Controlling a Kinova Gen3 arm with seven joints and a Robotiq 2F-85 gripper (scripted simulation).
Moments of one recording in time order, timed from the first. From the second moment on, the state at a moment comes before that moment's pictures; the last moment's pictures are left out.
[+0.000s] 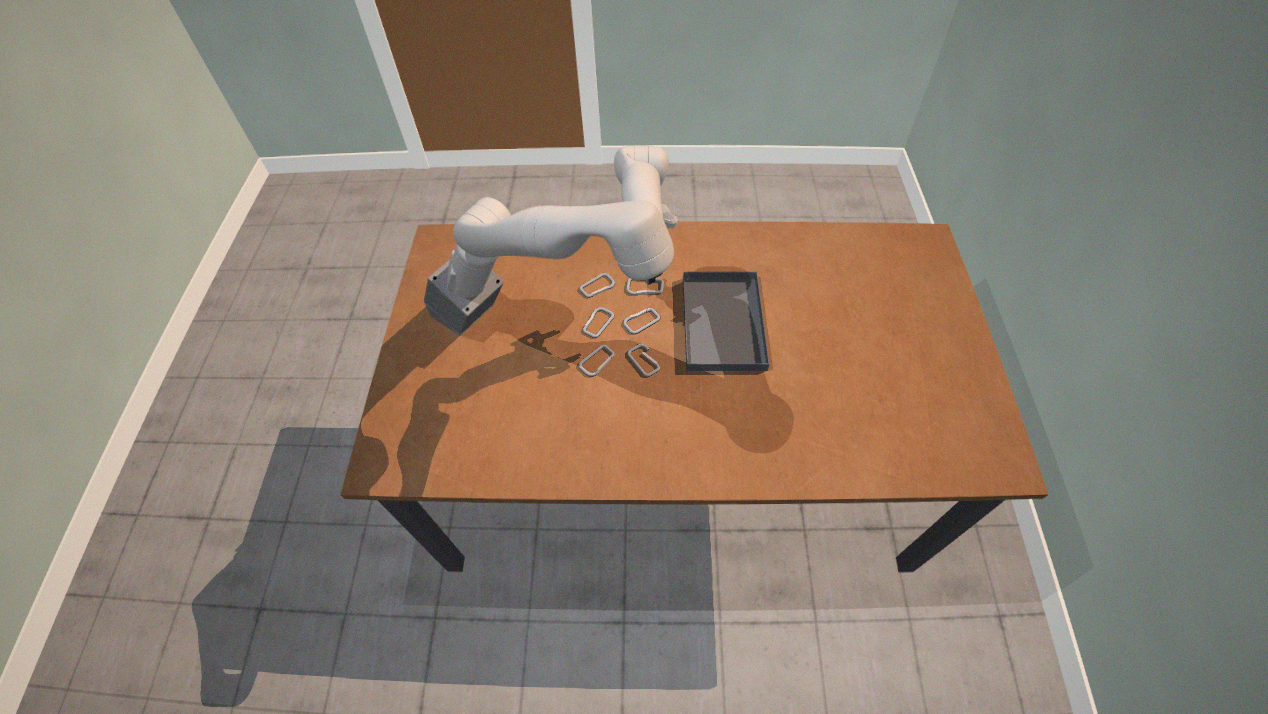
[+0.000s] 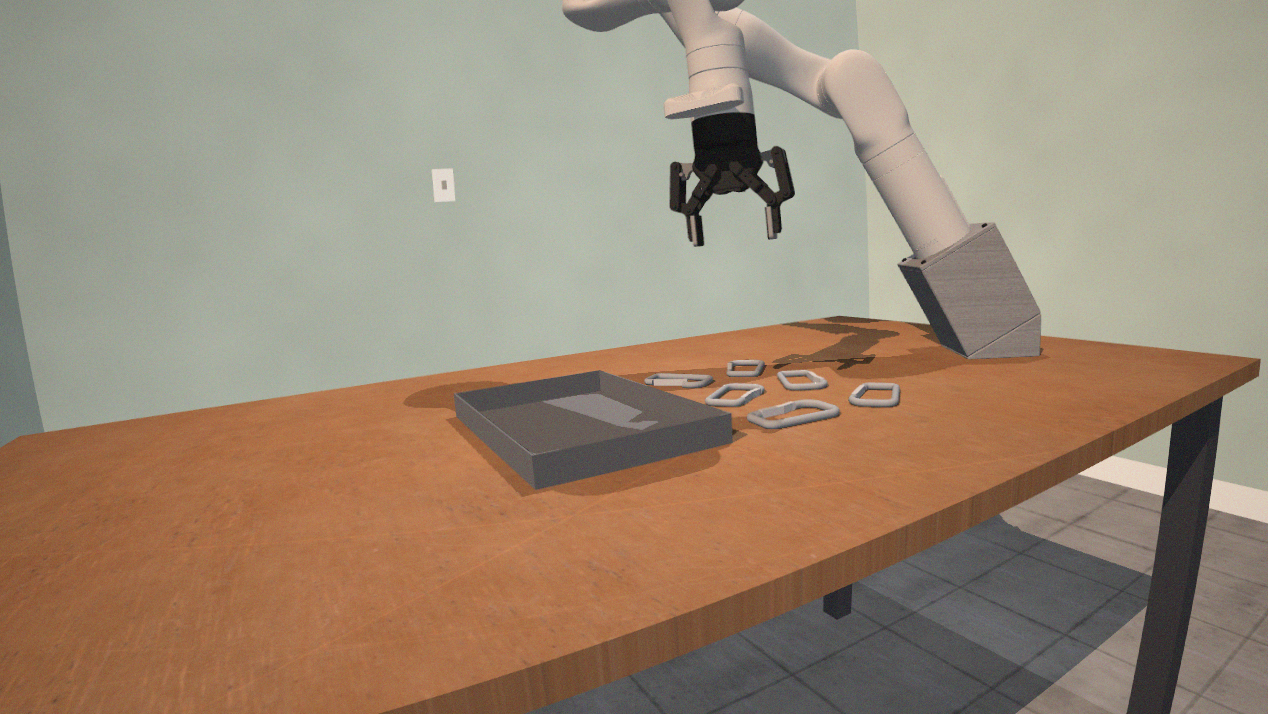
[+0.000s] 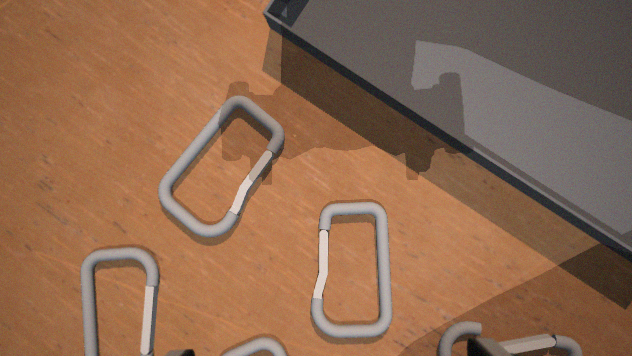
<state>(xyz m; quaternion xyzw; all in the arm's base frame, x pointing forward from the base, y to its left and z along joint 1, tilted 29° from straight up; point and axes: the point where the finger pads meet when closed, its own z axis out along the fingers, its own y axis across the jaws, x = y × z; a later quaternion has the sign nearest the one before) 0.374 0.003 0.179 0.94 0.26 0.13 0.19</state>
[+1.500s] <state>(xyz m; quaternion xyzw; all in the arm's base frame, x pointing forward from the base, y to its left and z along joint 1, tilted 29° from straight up) 0.339 0.032 0.273 0.95 0.22 0.14 0.18</state>
